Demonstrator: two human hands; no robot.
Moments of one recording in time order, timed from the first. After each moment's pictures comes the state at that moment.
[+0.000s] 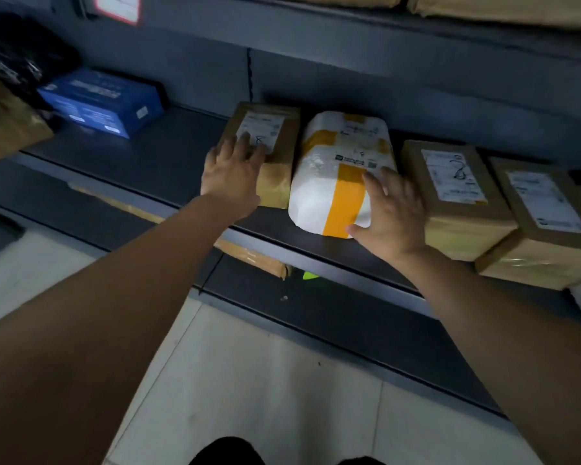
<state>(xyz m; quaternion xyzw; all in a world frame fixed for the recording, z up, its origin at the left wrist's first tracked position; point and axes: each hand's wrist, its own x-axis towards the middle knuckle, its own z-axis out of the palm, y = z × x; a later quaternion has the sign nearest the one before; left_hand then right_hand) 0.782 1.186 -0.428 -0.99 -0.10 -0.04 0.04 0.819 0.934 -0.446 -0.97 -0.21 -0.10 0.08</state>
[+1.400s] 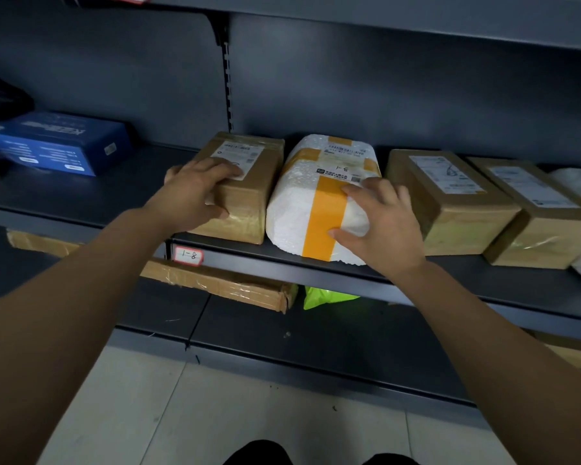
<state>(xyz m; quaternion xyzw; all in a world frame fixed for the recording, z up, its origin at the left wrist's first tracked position) 0.782 1.281 -0.454 -0.98 0.08 -0.12 -0.13 0.796 0.966 -0.478 -0.92 -0.23 -0.27 0.18</state>
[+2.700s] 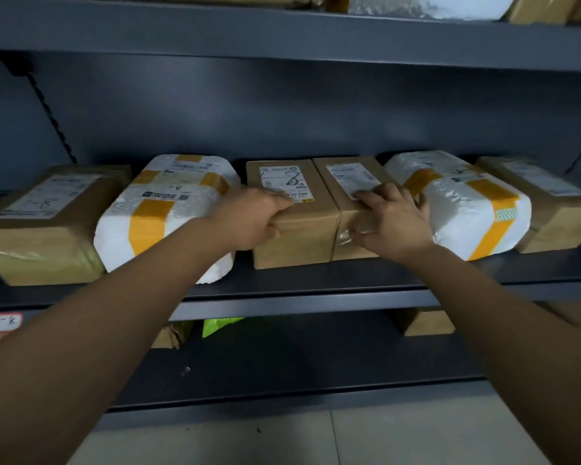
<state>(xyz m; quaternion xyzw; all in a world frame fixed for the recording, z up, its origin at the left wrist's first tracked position) 0.831 0.975 -0.419 -0.96 0.29 -0.04 0.00 0.808 0.725 -0.449 -0.99 -0.02 -0.14 0.03</state>
